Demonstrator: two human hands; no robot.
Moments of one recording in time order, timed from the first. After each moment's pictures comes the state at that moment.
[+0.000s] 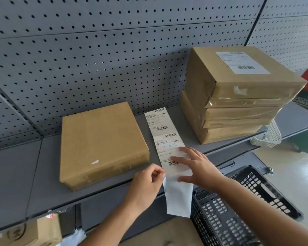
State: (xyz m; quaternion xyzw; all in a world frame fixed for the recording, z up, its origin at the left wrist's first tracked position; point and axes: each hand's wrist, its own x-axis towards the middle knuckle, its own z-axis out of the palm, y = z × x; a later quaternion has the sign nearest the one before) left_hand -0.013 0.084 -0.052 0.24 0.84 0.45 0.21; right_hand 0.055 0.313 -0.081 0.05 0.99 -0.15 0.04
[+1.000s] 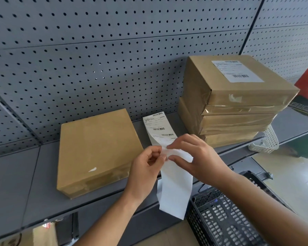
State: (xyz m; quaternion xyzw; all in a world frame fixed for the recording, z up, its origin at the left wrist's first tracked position) left_hand -0.027 0.111 -0.004 0.22 0.70 0.66 0.18; right_hand 0.048 0.287 0.020 -0.03 0.96 -0.21 -0.20
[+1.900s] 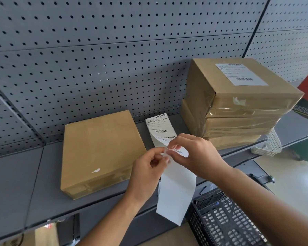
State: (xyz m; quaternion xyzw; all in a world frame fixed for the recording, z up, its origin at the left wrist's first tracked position) left_hand -0.030 0.107 -0.005 0.23 0.71 0.64 0.18; right_hand 0.031 0.273 0.042 0.00 0.97 -0.17 -0.18
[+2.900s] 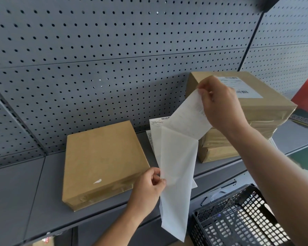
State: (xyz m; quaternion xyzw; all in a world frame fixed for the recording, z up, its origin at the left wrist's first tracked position) left_hand -0.029 0.098 -0.019 0.21 0.79 0.54 0.21; right_hand -0.013 0.321 0.153 0.15 0.89 -0.22 -0.38
